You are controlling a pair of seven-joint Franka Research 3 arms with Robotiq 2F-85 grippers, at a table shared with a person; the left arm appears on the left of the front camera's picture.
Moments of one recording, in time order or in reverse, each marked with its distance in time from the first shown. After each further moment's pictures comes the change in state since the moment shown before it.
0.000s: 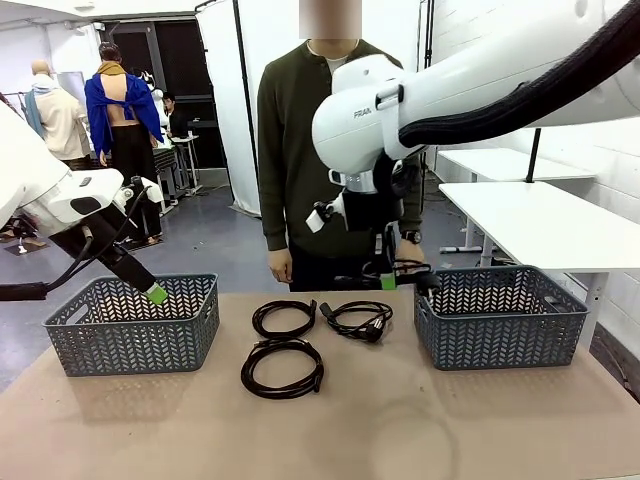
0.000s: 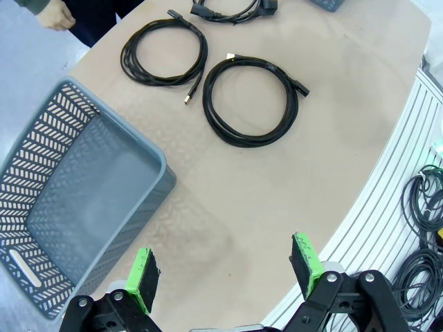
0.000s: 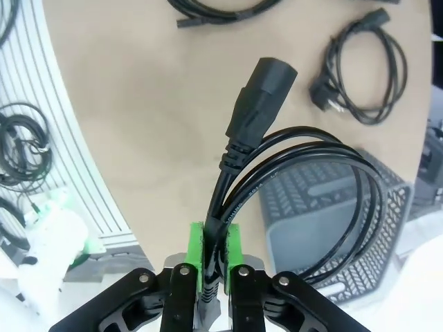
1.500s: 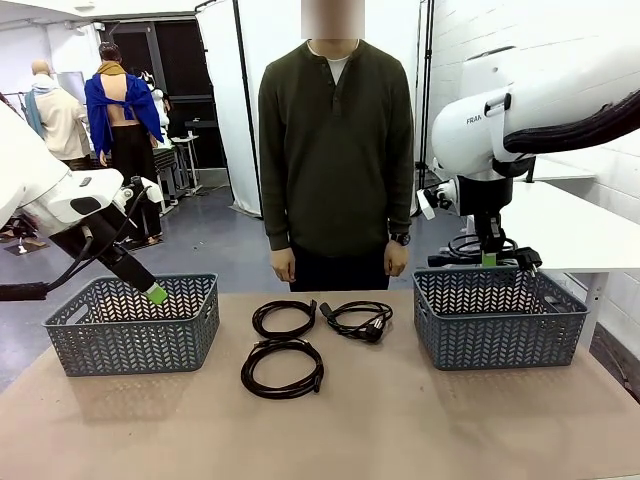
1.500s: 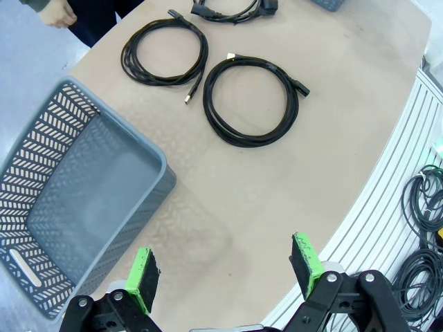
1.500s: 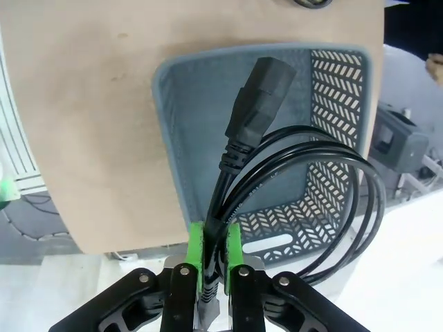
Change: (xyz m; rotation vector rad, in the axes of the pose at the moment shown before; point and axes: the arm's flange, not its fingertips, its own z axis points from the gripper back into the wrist) left arm 0.000 0.000 0.000 0.001 0.000 0.001; right arm -0.163 -0.097 -0.032 -0.129 -0.009 0.112
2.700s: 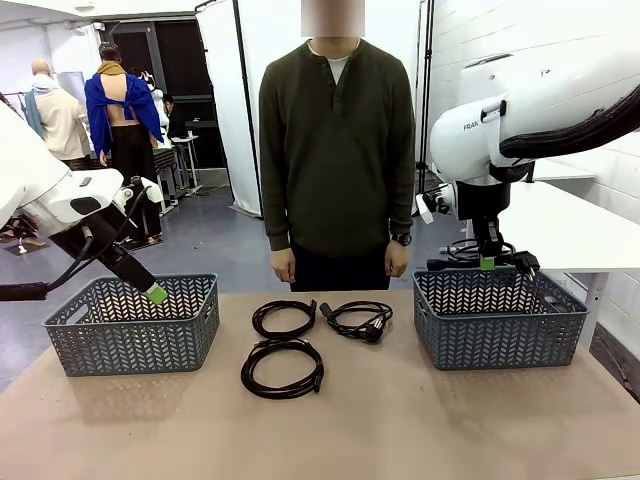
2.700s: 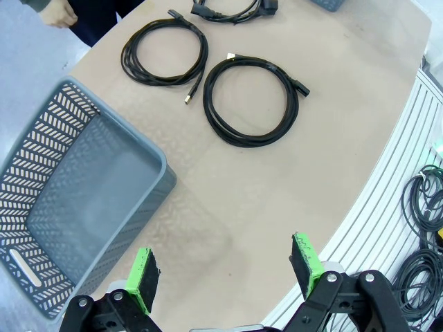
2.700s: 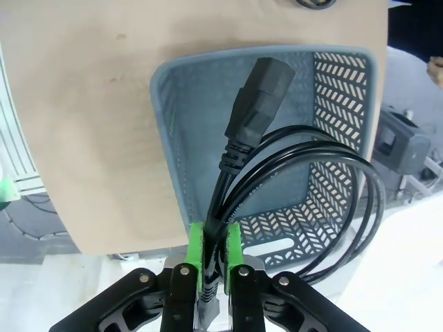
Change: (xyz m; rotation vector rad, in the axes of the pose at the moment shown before) left arm 0.000 0.000 0.000 0.000 0.000 0.000; right arm 0.003 -0.001 -0.007 0.011 0.003 0.002
